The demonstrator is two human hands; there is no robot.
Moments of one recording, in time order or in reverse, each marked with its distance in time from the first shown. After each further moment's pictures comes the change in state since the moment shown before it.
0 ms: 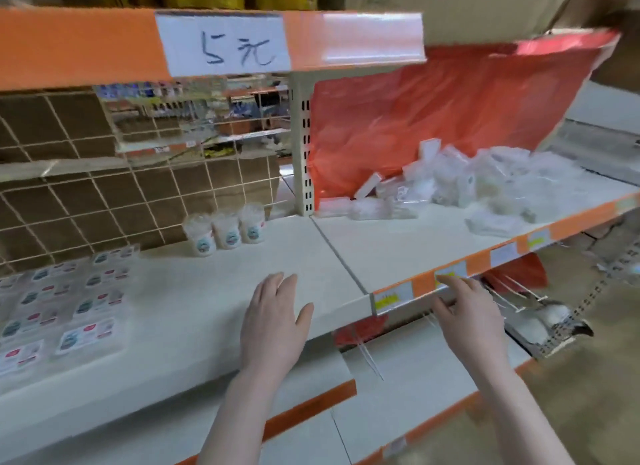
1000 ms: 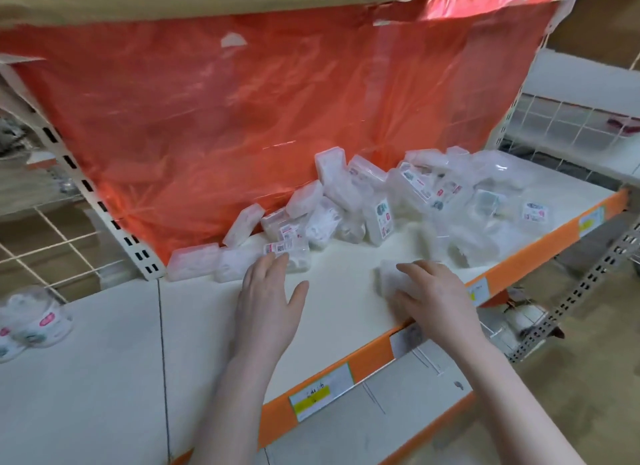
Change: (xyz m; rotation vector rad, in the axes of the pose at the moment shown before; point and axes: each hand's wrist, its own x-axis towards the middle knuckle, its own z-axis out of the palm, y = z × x) left_hand 0.205 0.208 0.162 -0.130 0.049 0.076; right_hand 0.241 0.204 0.022 -0.079 -0.073 -0.290
